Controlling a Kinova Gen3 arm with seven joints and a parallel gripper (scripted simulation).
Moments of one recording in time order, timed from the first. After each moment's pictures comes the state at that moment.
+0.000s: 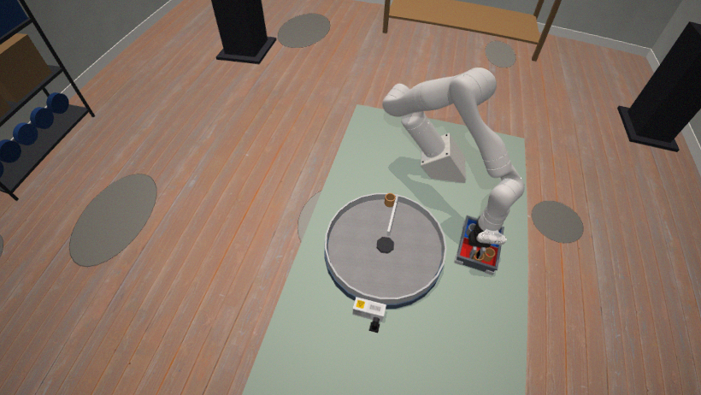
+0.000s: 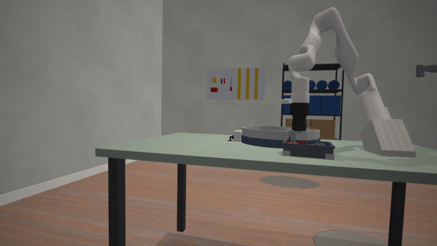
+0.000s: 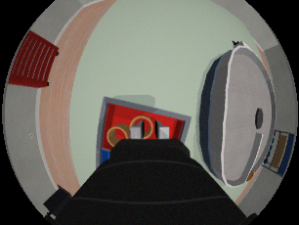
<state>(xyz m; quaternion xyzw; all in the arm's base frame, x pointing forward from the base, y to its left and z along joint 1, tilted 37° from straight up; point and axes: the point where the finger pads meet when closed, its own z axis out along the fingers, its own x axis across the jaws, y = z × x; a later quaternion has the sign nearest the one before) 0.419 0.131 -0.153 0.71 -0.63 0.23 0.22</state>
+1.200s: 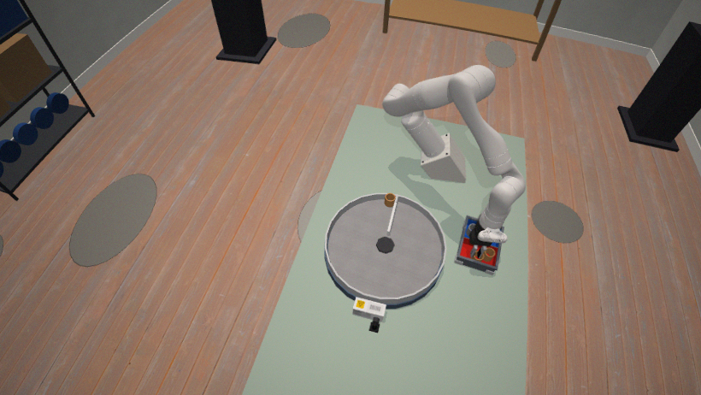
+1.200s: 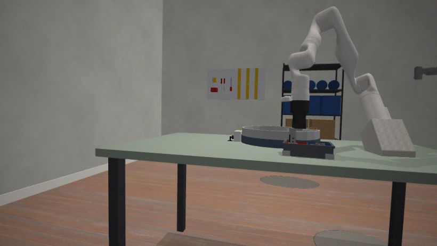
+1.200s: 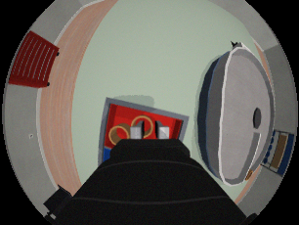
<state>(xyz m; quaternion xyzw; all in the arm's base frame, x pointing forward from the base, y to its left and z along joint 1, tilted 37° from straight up) 0.419 0.137 -0.146 0.71 -0.63 0.23 0.22</state>
